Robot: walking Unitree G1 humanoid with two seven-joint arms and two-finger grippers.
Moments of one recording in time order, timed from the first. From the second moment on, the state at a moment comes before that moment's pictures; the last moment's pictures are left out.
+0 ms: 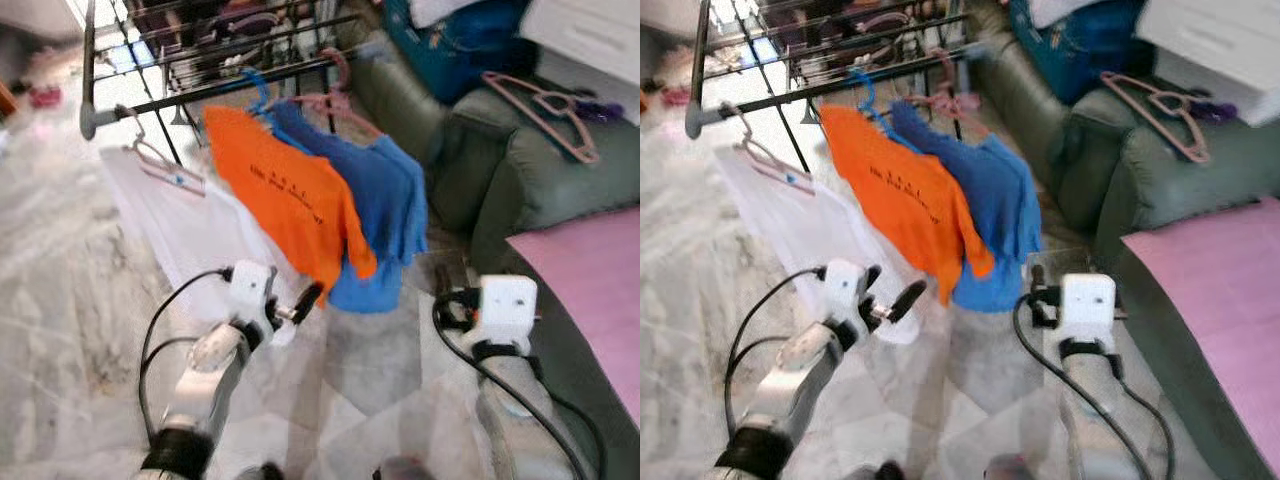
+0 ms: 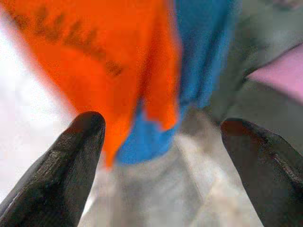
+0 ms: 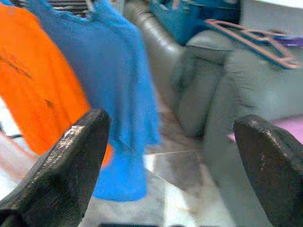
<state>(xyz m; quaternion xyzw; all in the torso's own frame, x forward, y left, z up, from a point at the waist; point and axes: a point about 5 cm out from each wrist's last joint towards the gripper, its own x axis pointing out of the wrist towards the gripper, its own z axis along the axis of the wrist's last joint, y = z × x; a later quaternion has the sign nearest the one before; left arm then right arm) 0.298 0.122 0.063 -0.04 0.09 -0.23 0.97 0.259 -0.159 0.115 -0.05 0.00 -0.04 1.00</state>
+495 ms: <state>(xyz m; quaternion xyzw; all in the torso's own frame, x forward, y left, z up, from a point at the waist) 0.291 0.149 0.050 -0.01 0.10 -0.12 0.99 0.257 -0.145 0.112 -0.06 0.00 0.03 1.00</state>
